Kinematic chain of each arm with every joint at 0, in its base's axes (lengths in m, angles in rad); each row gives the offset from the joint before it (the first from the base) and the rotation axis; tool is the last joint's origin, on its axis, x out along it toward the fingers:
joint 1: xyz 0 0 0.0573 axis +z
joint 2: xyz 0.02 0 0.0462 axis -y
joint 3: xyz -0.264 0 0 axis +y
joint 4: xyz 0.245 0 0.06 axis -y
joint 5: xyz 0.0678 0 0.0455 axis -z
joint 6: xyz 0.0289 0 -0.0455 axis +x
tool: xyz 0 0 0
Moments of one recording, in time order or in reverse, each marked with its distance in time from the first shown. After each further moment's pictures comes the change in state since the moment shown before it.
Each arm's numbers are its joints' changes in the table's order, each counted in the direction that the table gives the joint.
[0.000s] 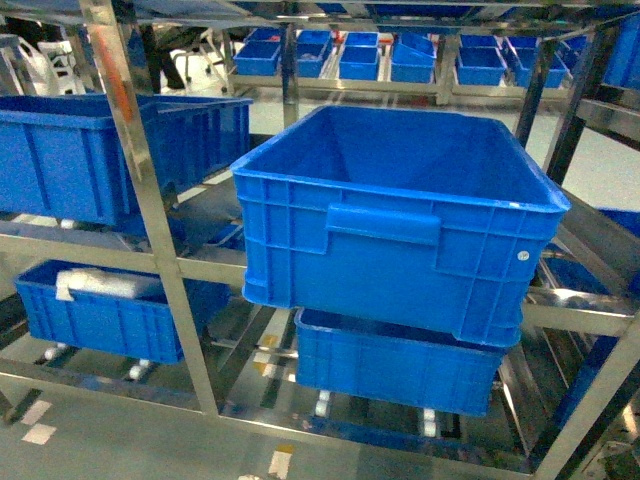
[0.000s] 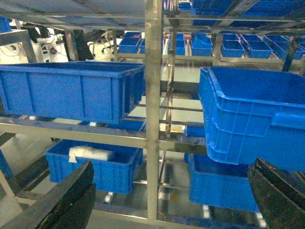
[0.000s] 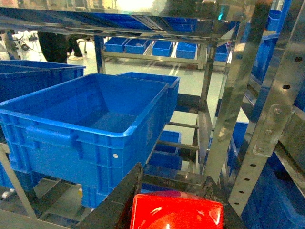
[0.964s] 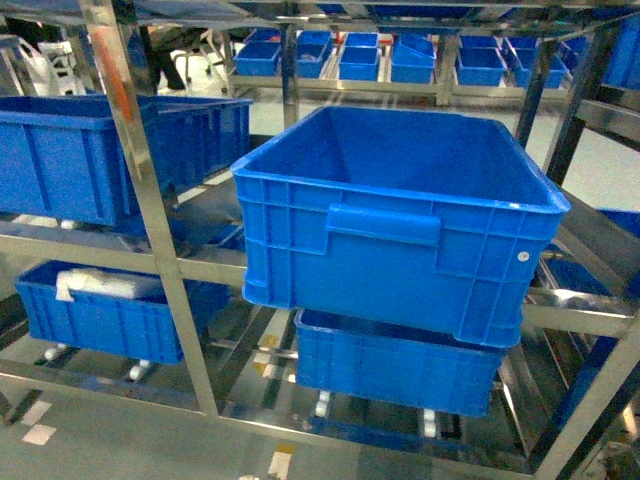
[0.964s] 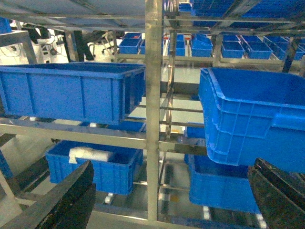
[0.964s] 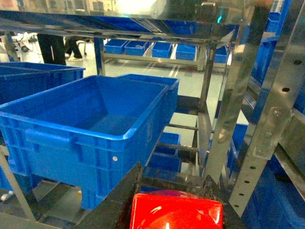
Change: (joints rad) left arm 0.000 0.000 0.000 -0.001 0.000 0.000; right arm 0.000 0.000 0.000 -0.001 0.000 0.000
